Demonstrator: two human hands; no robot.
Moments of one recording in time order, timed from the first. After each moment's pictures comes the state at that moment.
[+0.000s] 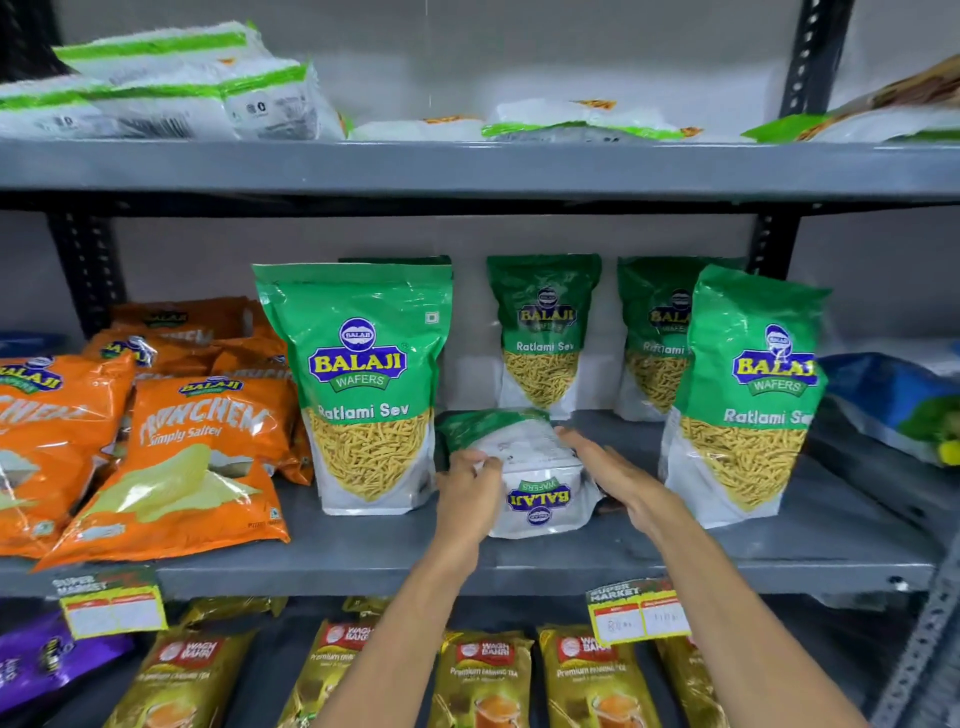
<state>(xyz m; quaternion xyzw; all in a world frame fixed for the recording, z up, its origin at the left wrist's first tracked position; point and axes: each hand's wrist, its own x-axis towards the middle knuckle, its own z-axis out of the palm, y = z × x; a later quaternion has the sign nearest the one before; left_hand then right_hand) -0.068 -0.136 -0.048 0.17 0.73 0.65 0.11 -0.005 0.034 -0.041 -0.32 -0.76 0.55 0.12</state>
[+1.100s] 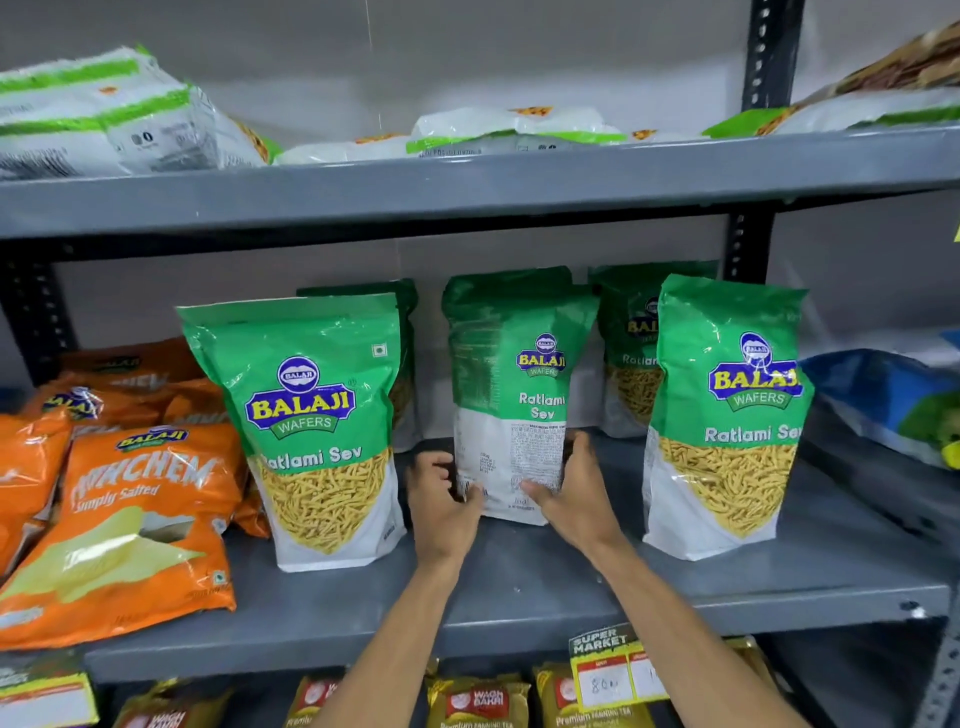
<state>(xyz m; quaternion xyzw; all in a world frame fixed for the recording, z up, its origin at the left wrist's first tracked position) -0.131 -0.084 -0.082 0.24 0.71 0.65 -0.11 -0.037 0.054 -0.079 -0.18 -0.80 0.41 0.40</state>
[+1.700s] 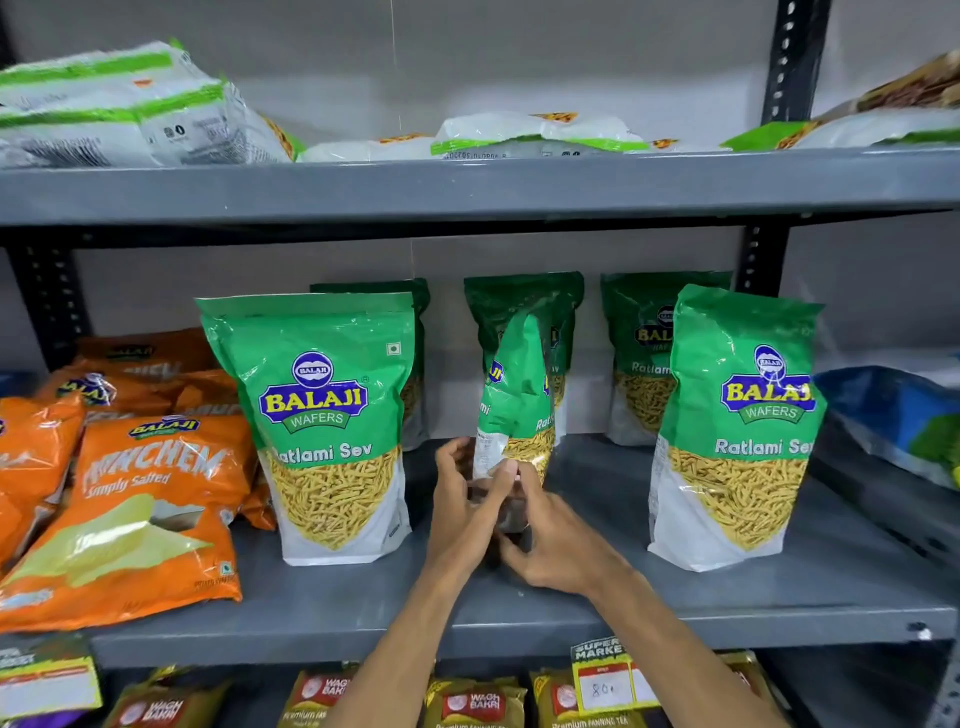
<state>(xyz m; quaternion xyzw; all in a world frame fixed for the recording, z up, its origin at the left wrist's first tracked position) -0.112 -0.091 -0.075 0.35 0.62 0.71 -0.01 -0.022 0.021 -0.079 0.04 -0.92 0.28 0.26</state>
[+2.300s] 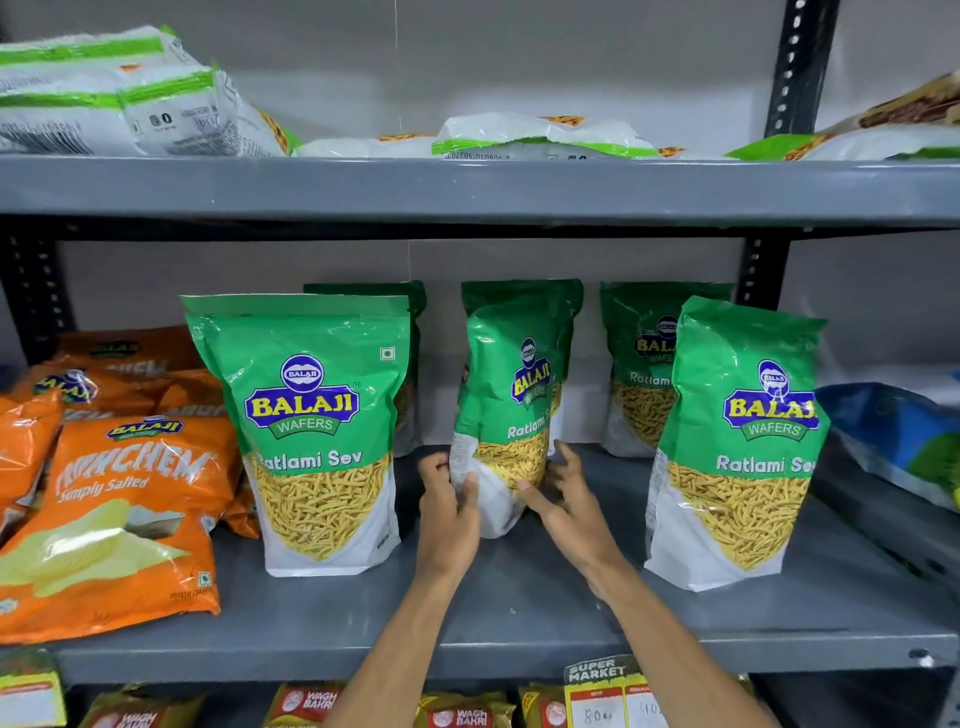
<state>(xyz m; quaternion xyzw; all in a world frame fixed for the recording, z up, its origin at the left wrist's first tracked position) -0.134 -0.077 -0.084 0.28 0.68 0.67 -0.07 -0.041 0.055 -0.082 -0.14 -0.75 0.57 0.31</state>
